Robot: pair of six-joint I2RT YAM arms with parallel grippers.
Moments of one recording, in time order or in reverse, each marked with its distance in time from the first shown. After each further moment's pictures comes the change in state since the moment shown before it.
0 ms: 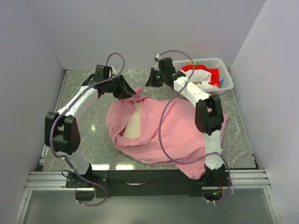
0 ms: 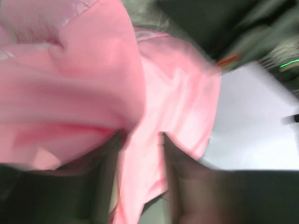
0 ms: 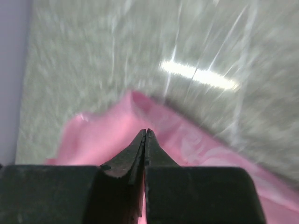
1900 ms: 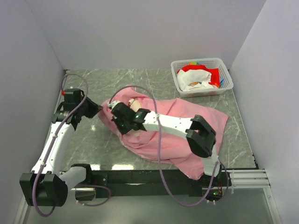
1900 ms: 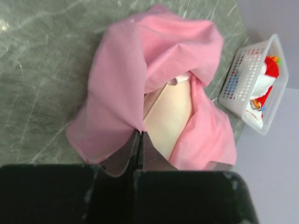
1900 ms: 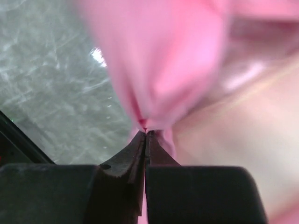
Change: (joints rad) left arm 0.215 -0.646 -0.512 -0.085 -0.406 -0.188; right arm 0.658 -0.148 -0.215 -0.149 0.397 -0.130
